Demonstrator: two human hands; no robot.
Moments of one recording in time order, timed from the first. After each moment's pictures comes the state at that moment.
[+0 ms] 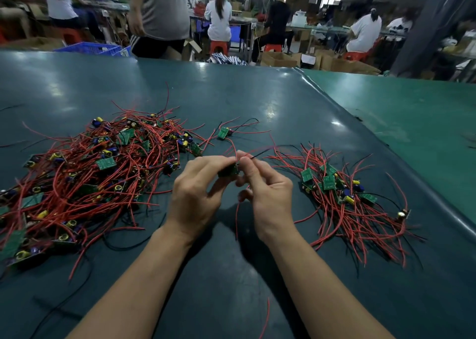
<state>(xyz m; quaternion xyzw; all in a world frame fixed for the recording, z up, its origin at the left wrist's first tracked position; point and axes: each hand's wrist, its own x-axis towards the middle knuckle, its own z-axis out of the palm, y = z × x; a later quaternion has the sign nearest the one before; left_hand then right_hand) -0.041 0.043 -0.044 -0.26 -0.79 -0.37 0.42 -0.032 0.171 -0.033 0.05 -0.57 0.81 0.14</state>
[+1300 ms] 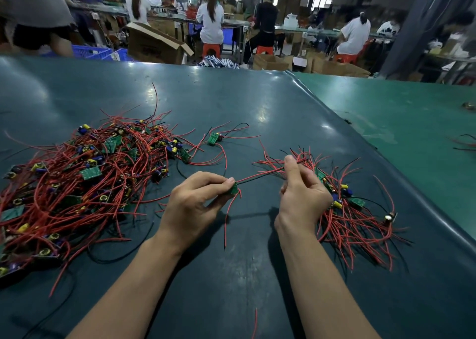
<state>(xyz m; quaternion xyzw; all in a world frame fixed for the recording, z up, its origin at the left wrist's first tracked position) -0.042 0.052 -0.046 -0.30 -0.78 -0.39 0.37 -0.051 0.218 -0.027 -0.18 -0.49 0.79 0.33</state>
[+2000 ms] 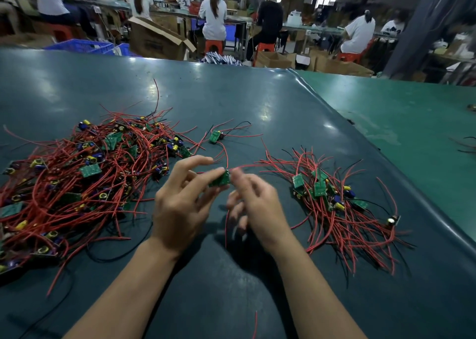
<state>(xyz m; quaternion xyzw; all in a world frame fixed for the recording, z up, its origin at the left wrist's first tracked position) -0.033 0.044 -0.043 -0.24 -0.79 -0.35 0.45 -0.030 0.192 -0.031 0.03 -0.68 0.73 -0.01</state>
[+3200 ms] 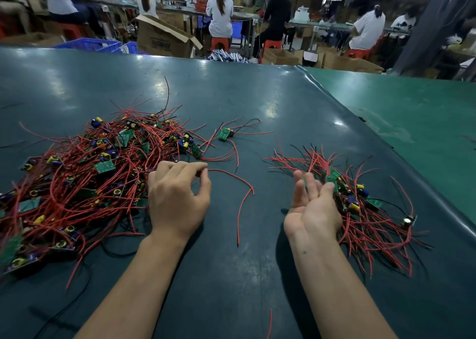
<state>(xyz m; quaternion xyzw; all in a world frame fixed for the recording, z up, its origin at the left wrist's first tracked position) -0.048 0.028 -0.051 -0.05 -0.86 -0.26 0.44 -0.038 0.216 -0.019 -0.30 -0.25 0.89 0.24</state>
